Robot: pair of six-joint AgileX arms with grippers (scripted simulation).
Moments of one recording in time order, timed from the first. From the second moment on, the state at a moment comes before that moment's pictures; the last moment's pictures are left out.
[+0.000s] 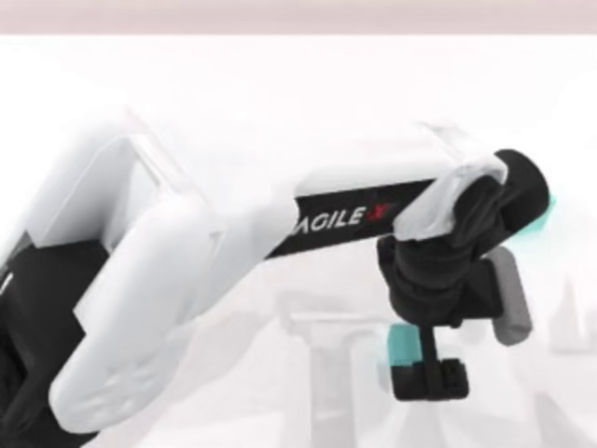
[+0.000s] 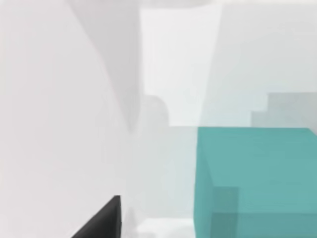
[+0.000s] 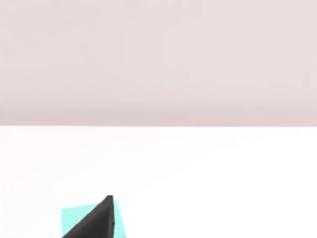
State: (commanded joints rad) left arm -0.99 2.31 1.83 -1.06 0.02 0.59; right arm 0.00 0.00 0.00 0.00 0.00 0.00
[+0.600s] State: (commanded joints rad) left arm -0.97 2.27 2.01 -1.28 0.02 0.59; right arm 0.00 0.00 0.00 0.00 0.00 0.00
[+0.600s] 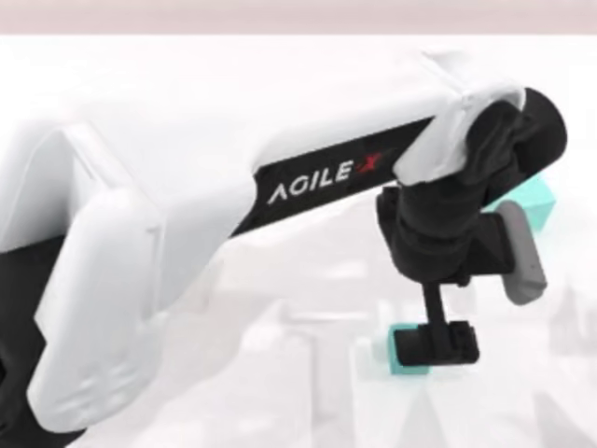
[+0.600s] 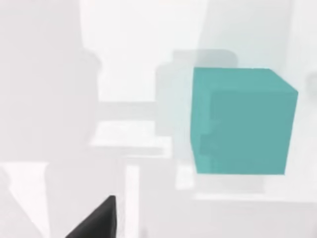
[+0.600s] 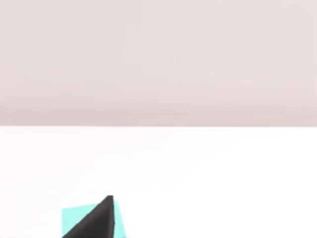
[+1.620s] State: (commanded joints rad) left arm -0.65 1.60 1.44 -0.94 0.00 0.41; right arm 0.07 0.66 0.61 -0.40 0.00 -0.02
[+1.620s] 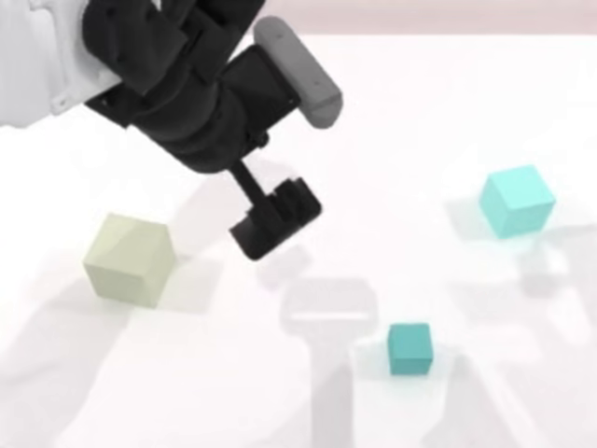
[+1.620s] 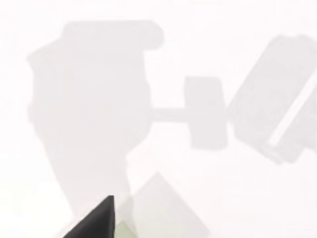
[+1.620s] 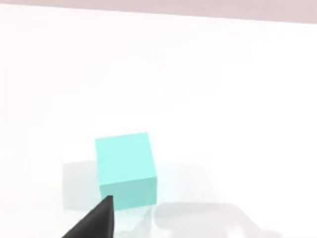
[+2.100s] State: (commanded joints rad) left arm -0.27 0.71 0.63 -0.47 -0.02 0.19; right arm 0.14 1.57 1.34 -0.90 0.00 -0.04
